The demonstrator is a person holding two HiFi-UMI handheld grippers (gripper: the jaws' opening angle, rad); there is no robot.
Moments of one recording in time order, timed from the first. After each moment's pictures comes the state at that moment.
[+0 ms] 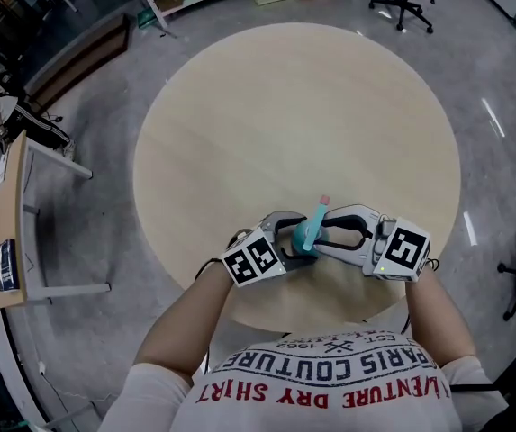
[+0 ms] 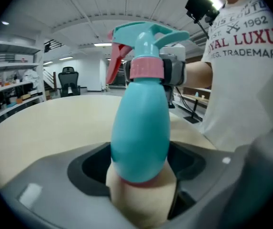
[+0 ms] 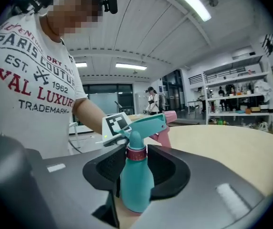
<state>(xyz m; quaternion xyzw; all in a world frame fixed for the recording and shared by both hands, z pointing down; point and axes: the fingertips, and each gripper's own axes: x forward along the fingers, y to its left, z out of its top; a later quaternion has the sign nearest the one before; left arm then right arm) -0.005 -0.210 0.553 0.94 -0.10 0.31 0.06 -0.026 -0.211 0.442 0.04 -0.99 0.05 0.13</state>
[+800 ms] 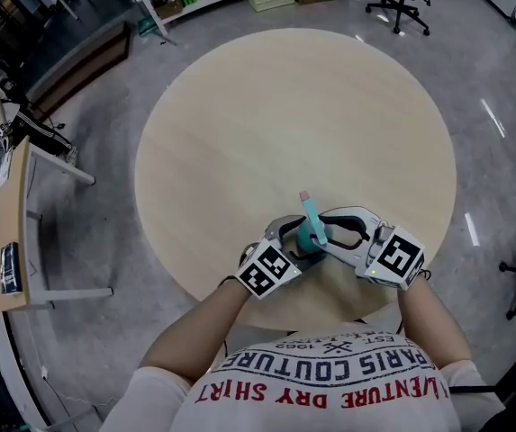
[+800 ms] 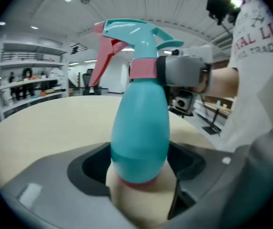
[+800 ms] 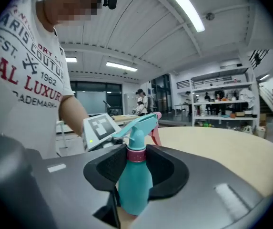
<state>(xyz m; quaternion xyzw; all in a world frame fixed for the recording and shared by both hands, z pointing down) 0.007 -0.214 0.556 0.93 -0.22 0.28 0.10 -0.017 -0.212 0.450 0.12 -0.98 0.03 0.13</state>
